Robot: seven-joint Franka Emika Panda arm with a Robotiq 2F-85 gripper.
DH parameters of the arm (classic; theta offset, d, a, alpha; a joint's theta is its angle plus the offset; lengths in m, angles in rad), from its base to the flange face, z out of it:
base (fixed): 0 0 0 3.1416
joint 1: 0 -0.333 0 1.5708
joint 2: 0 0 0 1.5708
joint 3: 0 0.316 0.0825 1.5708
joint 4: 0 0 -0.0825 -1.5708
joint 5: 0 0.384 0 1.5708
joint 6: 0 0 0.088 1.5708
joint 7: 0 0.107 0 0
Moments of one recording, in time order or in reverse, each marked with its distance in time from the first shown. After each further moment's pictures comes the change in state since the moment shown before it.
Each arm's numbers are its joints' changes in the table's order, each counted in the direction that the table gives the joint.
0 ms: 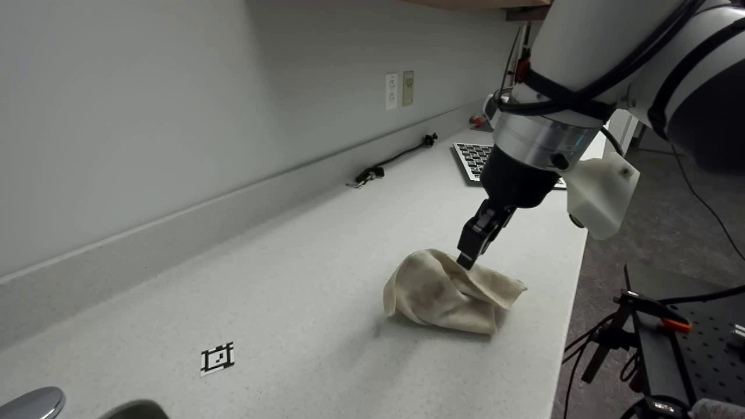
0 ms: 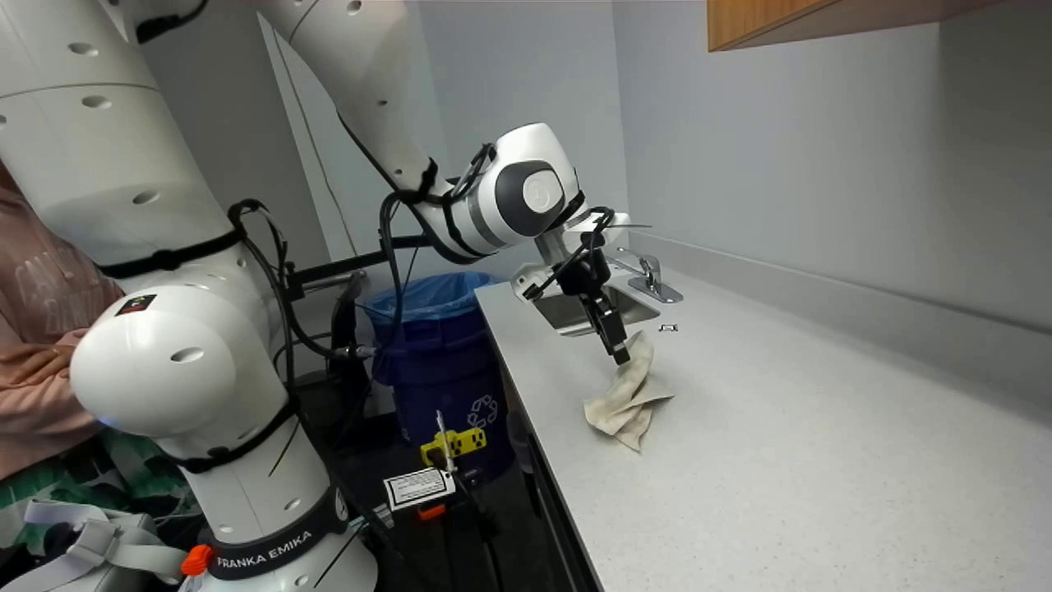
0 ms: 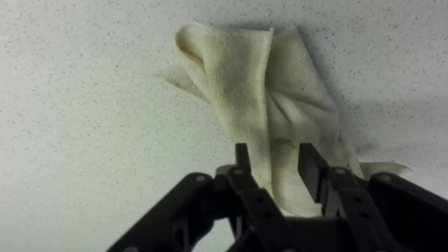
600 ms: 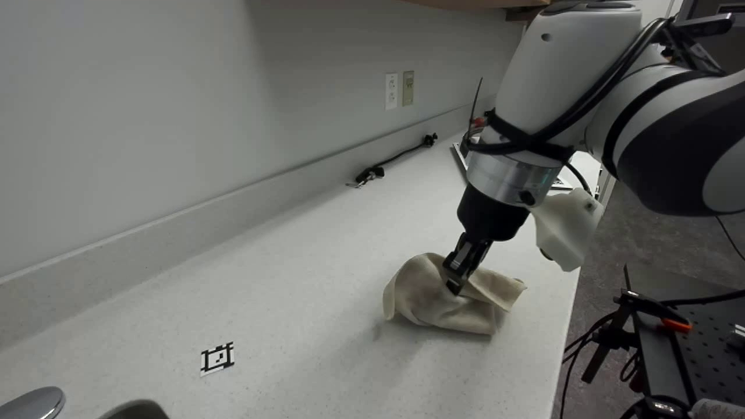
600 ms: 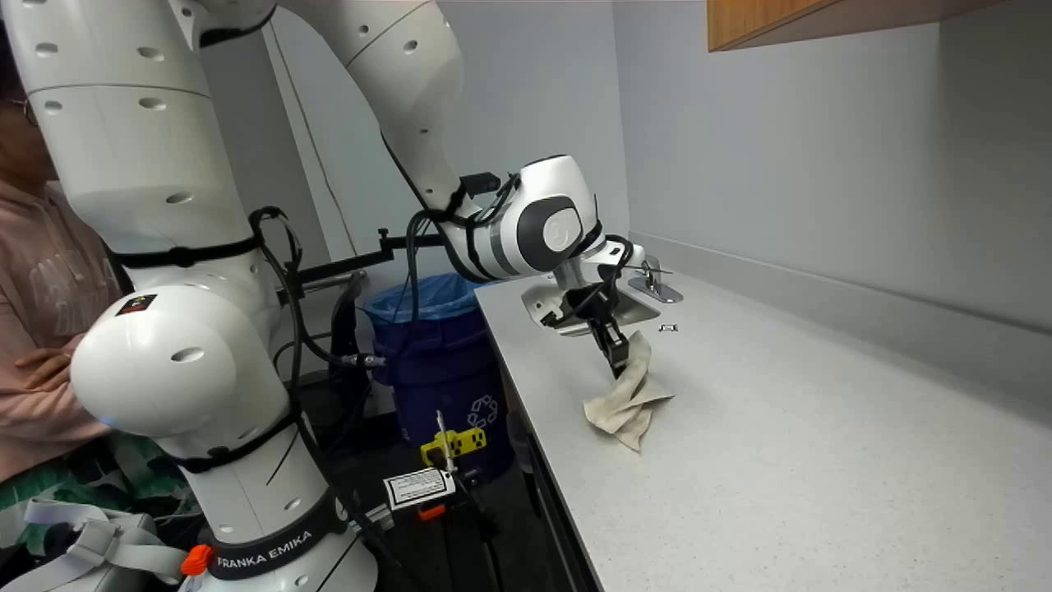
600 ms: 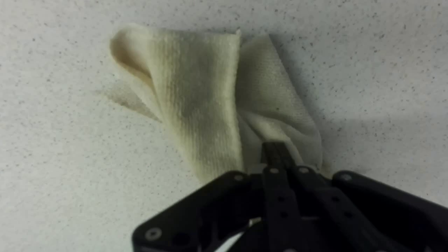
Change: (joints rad) arm -0.001 0.179 0.000 0.056 0.090 0.112 -0.092
